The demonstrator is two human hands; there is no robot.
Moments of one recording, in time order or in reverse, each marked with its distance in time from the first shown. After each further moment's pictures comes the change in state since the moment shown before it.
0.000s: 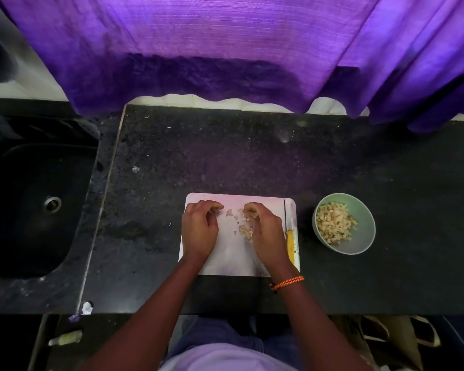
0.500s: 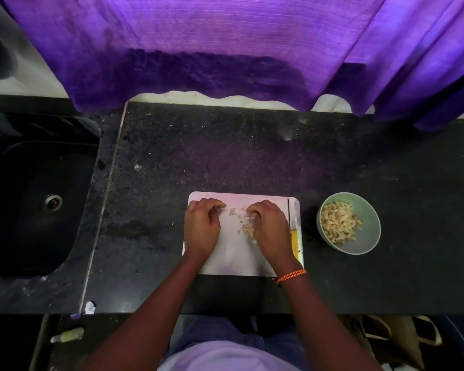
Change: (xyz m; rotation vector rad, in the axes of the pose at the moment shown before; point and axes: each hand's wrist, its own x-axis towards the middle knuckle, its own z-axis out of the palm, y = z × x) left_hand 0.005 -0.004 0.000 -0.013 -0.034 0.010; right_hand 0.014 0.002 0.002 -0.205 0.018 -0.058
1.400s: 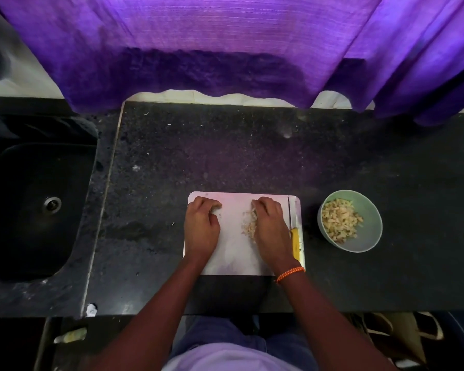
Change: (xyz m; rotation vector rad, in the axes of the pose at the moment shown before) left_hand -0.002 -0.006 0.002 0.046 -0.024 -0.034; right_hand -0.004 0.012 0.010 -0.204 -0.103 -0.032
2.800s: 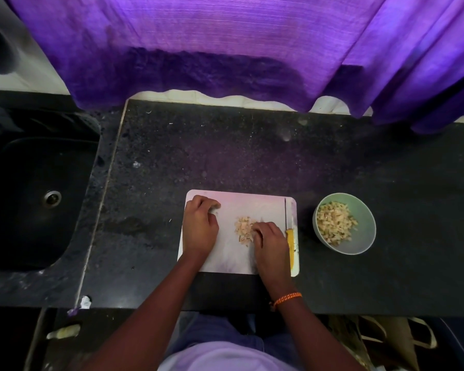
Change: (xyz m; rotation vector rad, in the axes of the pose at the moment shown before) left_hand -0.006 0.001 0.006 0.004 0.010 0.001; right_hand -0.048 0.006 0.005 0.201 0.121 0.097
